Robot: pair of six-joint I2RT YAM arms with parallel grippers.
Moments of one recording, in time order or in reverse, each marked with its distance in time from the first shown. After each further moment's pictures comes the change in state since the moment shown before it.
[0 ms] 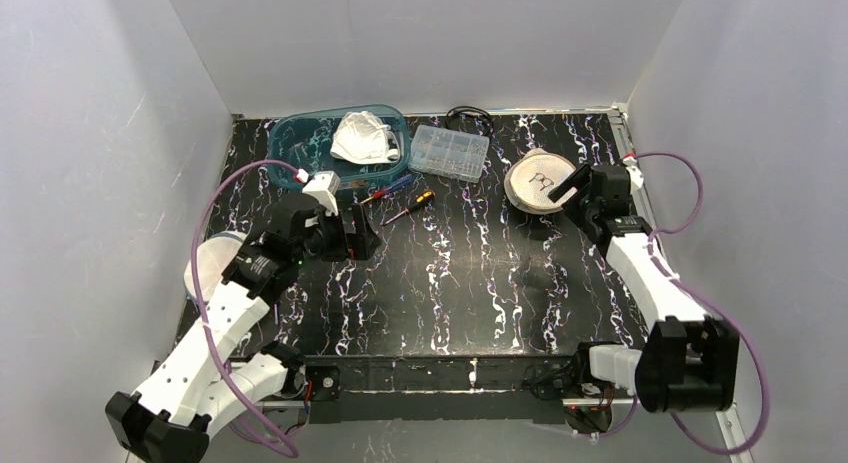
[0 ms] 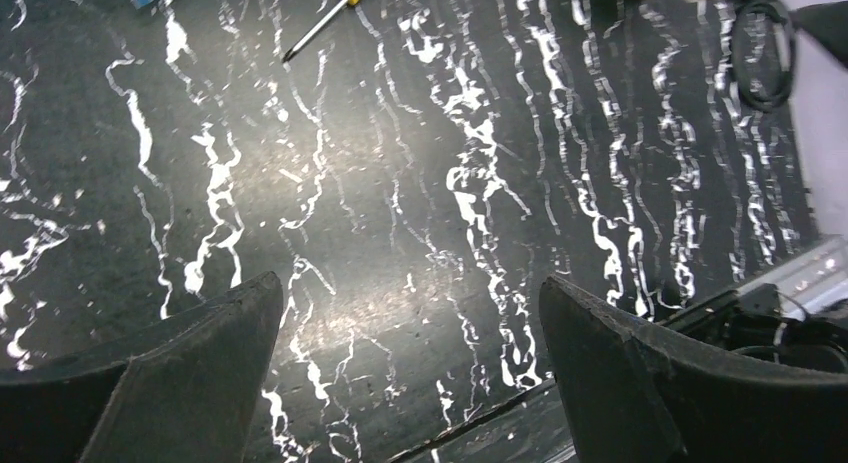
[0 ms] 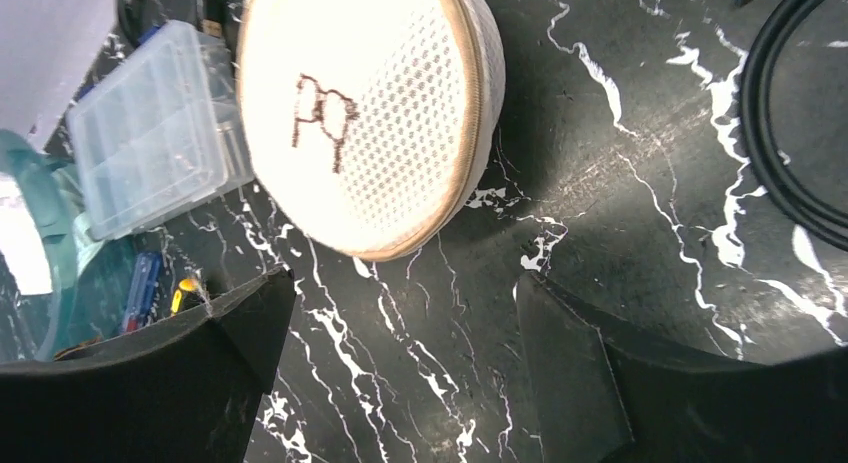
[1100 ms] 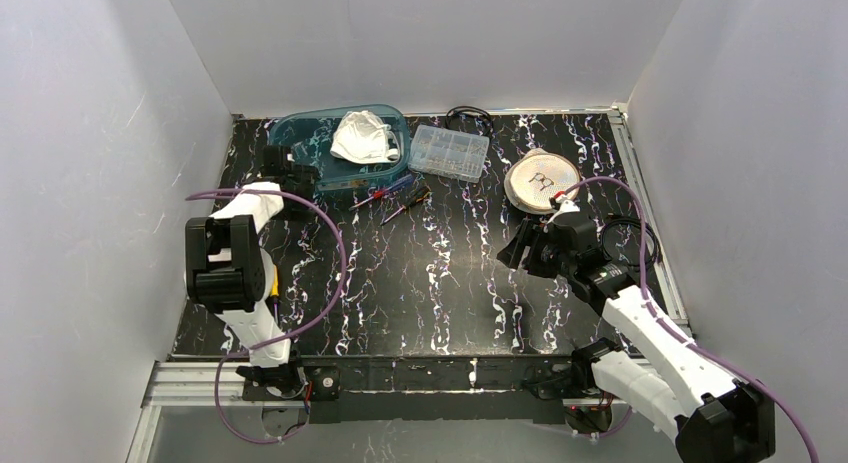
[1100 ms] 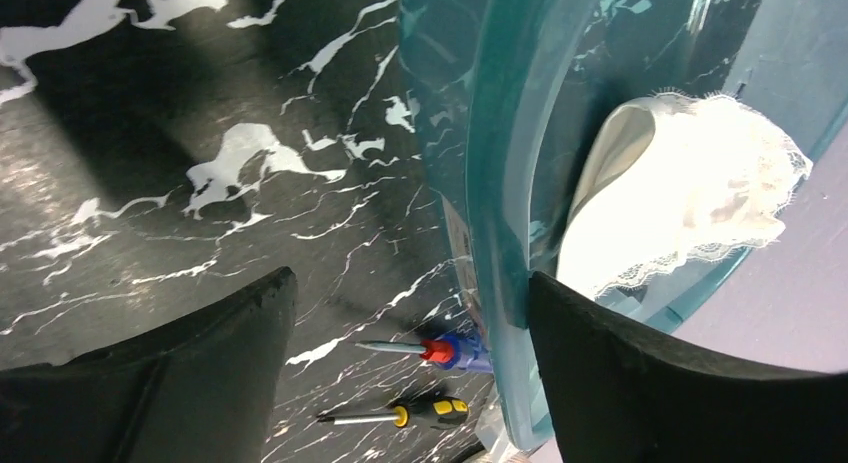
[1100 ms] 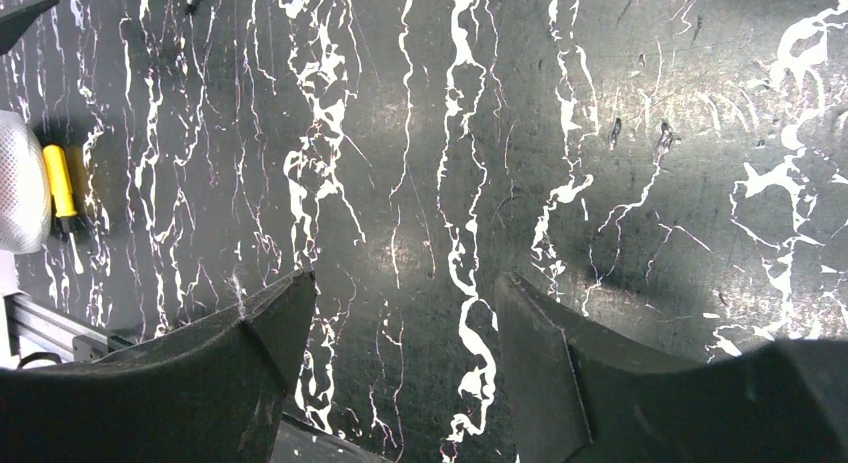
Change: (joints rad) left arm 0.518 0.871 0.231 0.333 -0.108 -0.992; right arm 0.360 -0.296 -0.225 -0.122 -0.235 -0.119
